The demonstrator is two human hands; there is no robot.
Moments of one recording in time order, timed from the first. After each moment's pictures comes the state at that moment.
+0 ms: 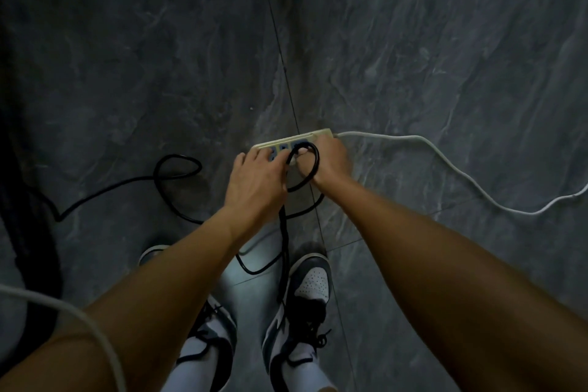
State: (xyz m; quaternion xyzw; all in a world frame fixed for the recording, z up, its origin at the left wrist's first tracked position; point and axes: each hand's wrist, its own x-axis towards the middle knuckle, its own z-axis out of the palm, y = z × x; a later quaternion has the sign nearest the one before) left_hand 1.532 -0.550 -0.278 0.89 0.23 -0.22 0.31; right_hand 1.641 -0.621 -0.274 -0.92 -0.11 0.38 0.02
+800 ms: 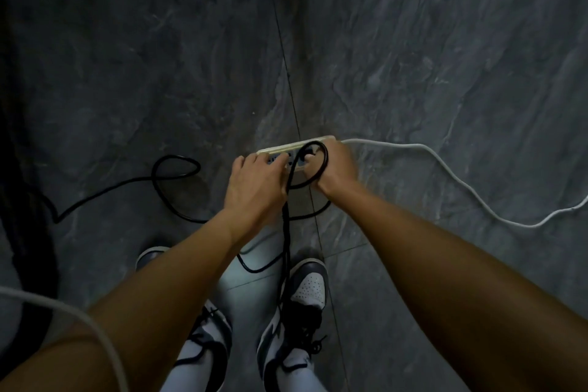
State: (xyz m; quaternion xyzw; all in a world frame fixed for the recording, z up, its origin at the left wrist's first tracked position) left_hand 1.536 -0.547 -0.278 0.89 0.25 -0.23 0.31; right_hand 1.651 -0.627 -0.275 -0.91 -0.14 0.38 0.03
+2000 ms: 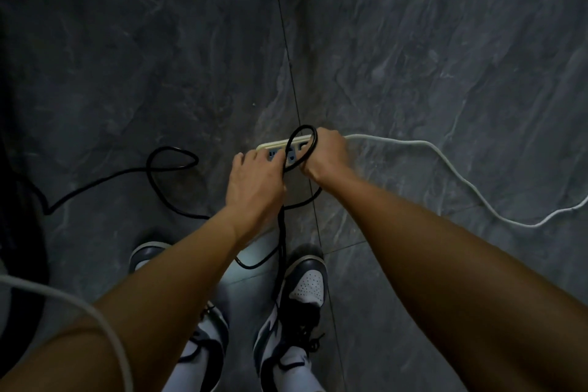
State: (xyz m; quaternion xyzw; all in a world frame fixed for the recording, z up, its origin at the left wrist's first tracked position) left_hand 1.532 -0.554 -0.293 0.89 0.25 -0.24 0.30; right_hand 1.651 -0.616 -0.298 -0.91 -0.15 0.38 -0.02
